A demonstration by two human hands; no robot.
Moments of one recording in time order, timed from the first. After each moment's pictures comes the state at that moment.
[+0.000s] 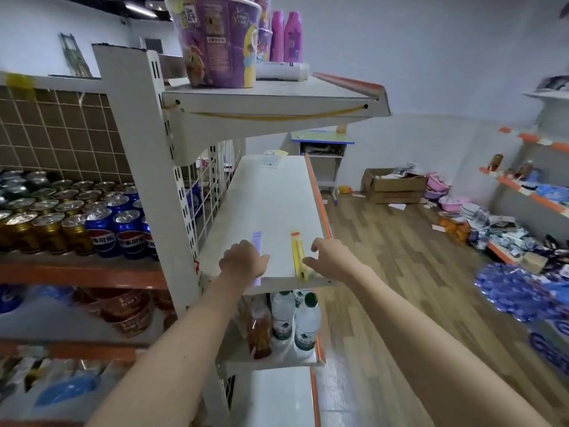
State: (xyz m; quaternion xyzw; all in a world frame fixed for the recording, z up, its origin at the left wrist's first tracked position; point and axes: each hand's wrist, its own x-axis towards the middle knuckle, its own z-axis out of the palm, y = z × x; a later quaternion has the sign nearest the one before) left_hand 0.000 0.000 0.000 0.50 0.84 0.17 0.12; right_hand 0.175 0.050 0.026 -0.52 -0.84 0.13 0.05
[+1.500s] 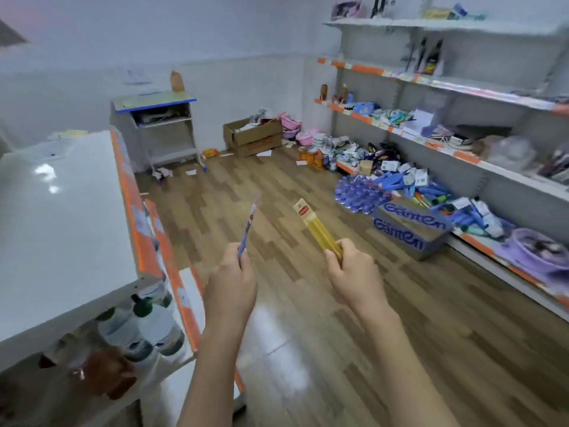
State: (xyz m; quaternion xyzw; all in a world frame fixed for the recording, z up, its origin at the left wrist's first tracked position) left_hand 0.289 -0.019 -0.020 0.65 0.63 0.37 0.20; right_hand 0.469 -0.047 -0.024 -0.76 -0.55 0.12 0.33
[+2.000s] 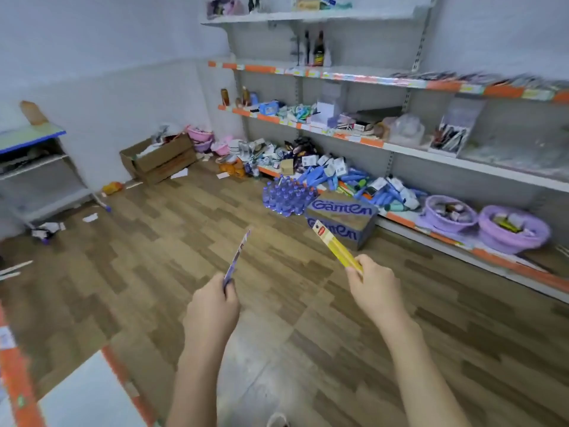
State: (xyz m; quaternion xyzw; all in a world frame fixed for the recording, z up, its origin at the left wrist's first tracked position) left_hand 0.511 0.112 -0.051 0.73 0.61 0.22 0.22; right_hand 0.724 -0.004 -0.054 -0.89 -0.36 0.09 0.27
